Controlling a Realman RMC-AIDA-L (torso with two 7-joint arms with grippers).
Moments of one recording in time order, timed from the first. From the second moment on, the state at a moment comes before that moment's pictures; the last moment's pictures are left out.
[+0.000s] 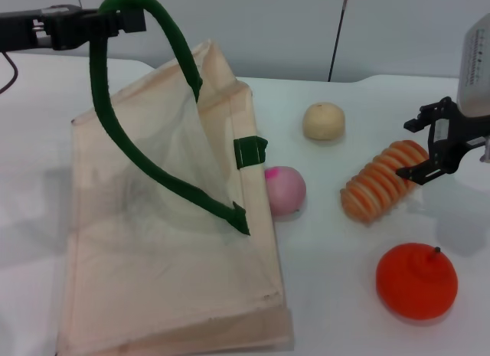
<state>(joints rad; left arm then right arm) -0.87 -1.77 2.86 -0.48 -0.50 1.97 -1.62 0.94 2.03 -0.72 -0.67 0.39 1.26 -1.75</state>
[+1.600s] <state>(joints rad) -0.87 -1.77 2.86 -0.47 -0.51 1.96 -1.62 0.94 2.04 -0.98 -0.61 0.49 1.15 -1.73</state>
